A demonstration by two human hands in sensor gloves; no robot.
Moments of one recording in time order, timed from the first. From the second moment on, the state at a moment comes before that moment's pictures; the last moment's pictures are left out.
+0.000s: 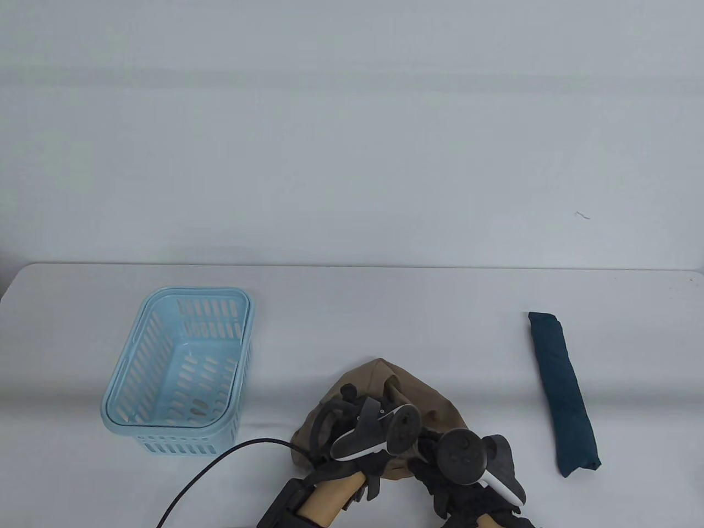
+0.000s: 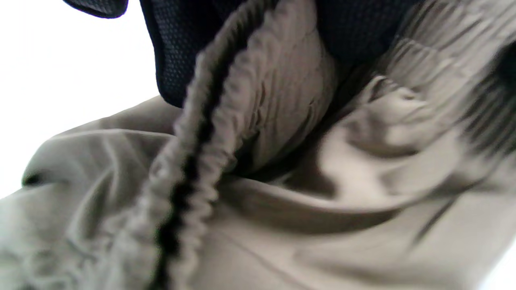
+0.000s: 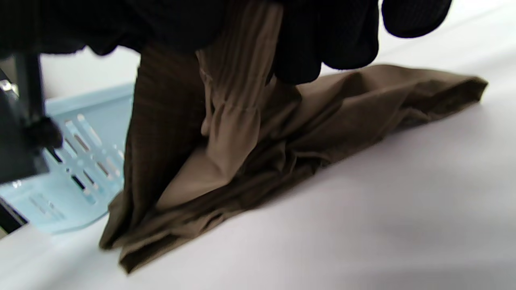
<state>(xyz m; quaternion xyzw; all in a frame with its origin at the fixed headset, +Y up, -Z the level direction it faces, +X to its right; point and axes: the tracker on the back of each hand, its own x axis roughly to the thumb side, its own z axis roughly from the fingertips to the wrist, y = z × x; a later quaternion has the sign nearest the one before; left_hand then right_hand) -0.006 -0.689 -0.350 0.01 -0.22 0.00 0.97 0.150 -0.722 -0.307 0.14 0.05 0.96 0.24</state>
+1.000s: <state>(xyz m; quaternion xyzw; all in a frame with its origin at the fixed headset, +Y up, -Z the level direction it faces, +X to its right) -0.101 -0.722 -0.367 0.01 -0.10 0.08 0.99 0.215 -0.686 -0.314 0.05 -0.10 0.95 0.28</state>
